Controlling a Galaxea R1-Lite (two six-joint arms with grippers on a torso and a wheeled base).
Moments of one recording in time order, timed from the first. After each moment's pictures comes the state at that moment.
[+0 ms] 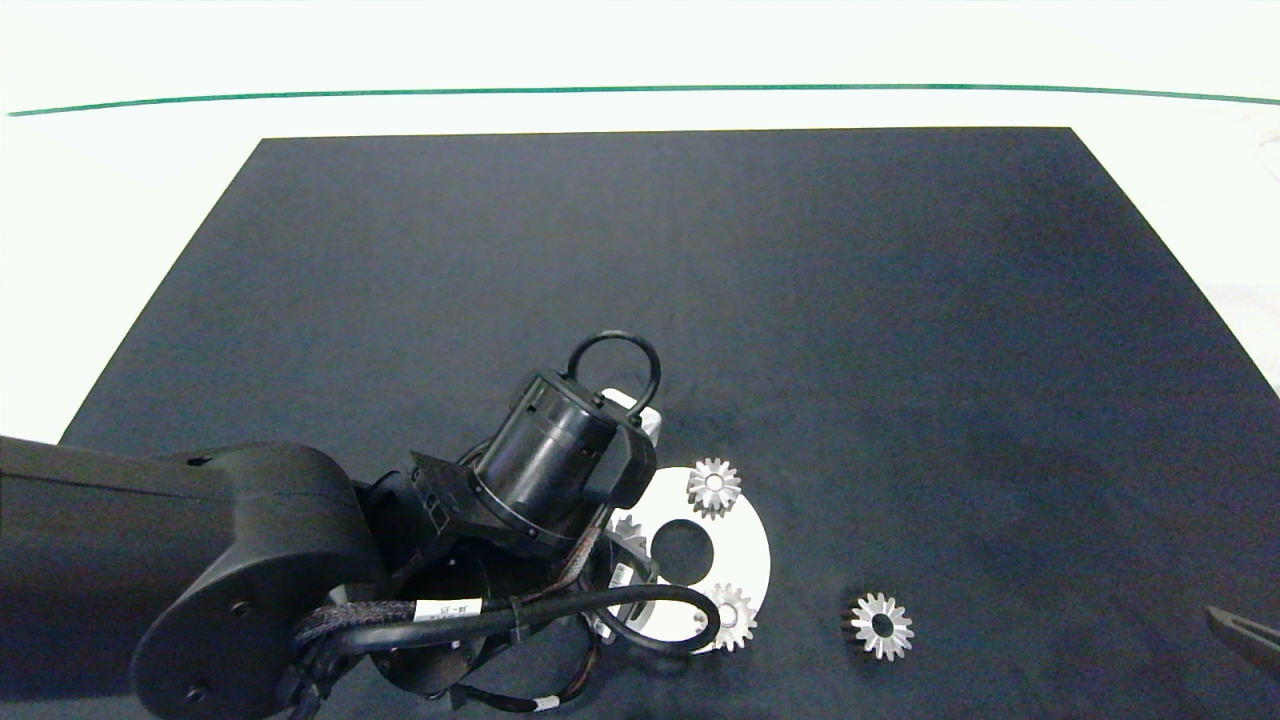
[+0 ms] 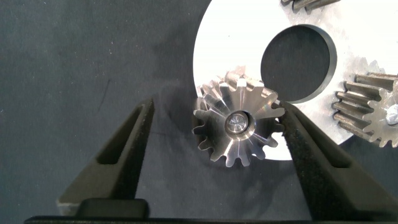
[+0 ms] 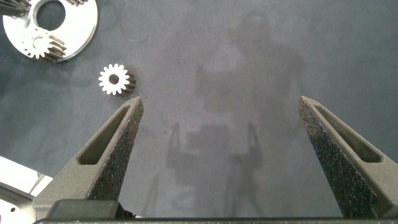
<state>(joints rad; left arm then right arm) -0.89 1.72 -1.03 0.09 0.39 -0.09 0.24 0.77 -0.64 0.24 0.04 -0.19</state>
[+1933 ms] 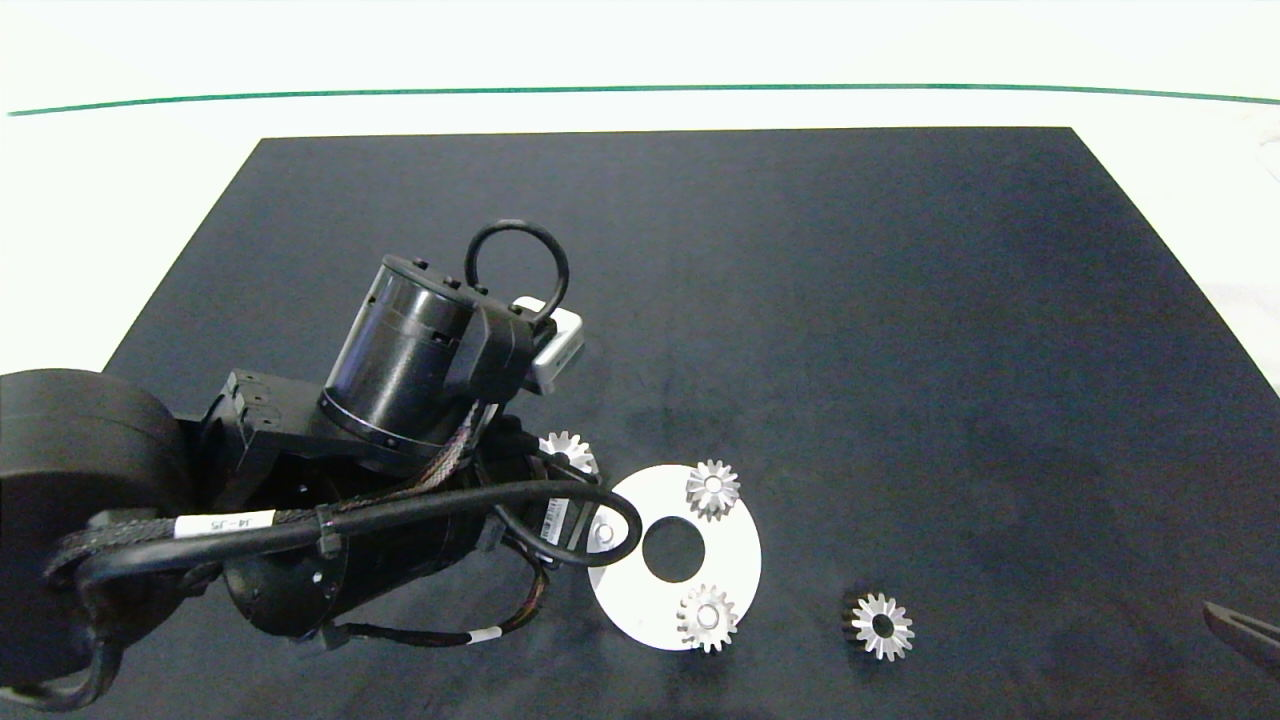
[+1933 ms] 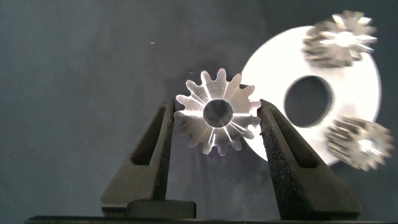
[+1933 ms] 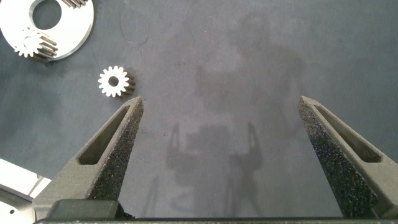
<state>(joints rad) -0.81 1.58 -1.06 0.10 0.39 -0.08 0.24 0.77 -0.64 0.23 0.04 -0.19</state>
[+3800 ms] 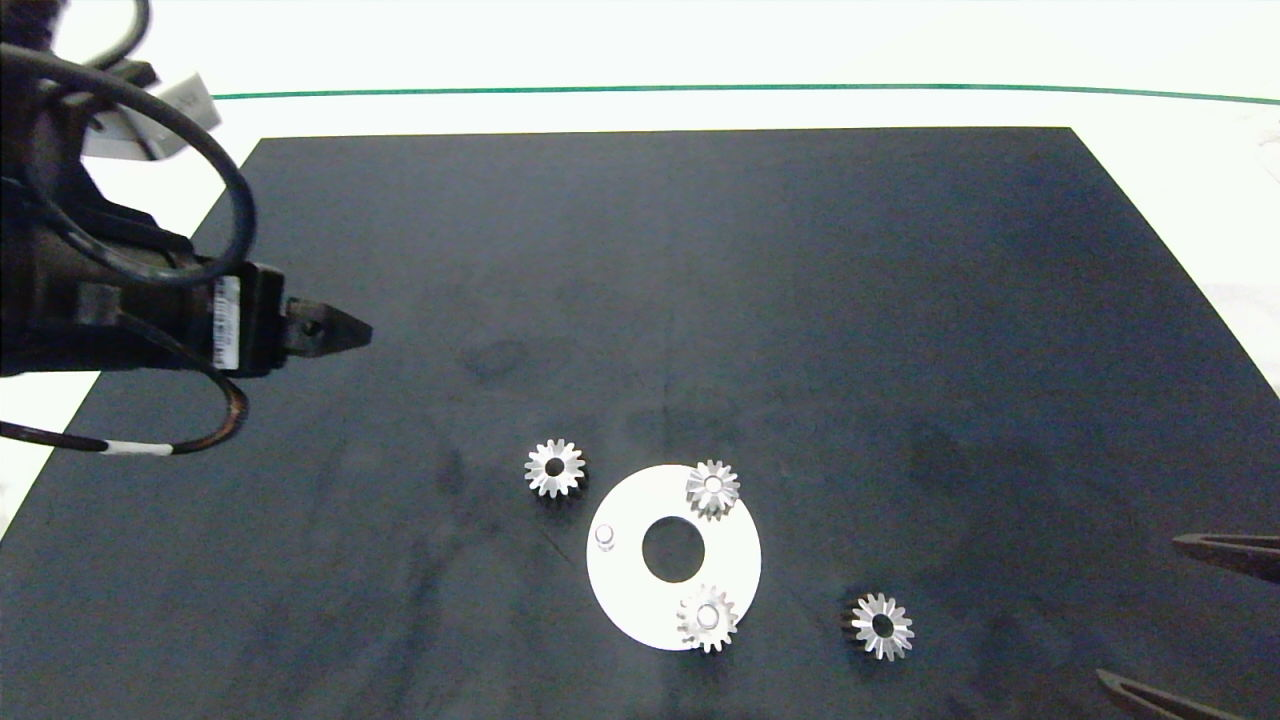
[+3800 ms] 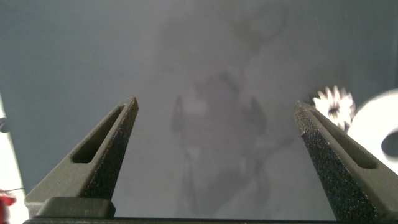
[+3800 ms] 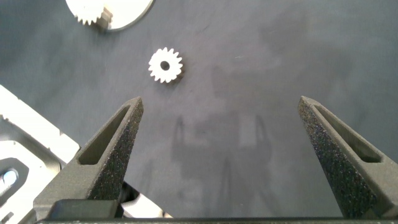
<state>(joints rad) -0.44 1.37 -1.41 0.60 0.39 -0.10 0.55 0.90 -0.65 0.24 -0.06 -0.19</state>
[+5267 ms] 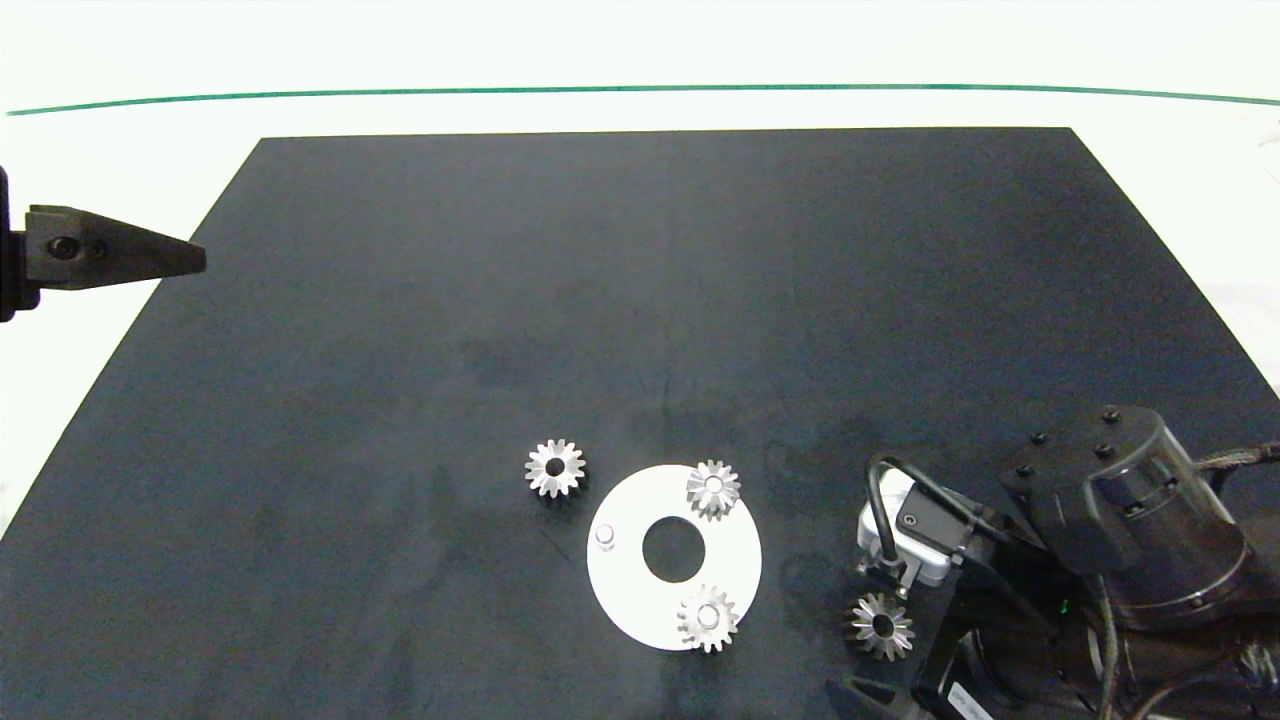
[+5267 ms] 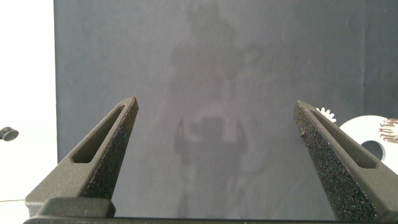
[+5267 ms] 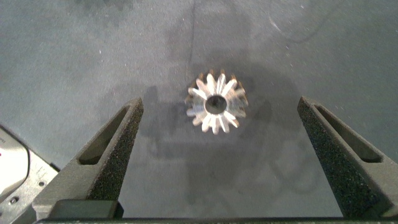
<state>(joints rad) -0.39 1.19 -1.50 0.71 0.39 -0.10 0.77 1.49 -0.80 0.18 -0.20 -0.23</state>
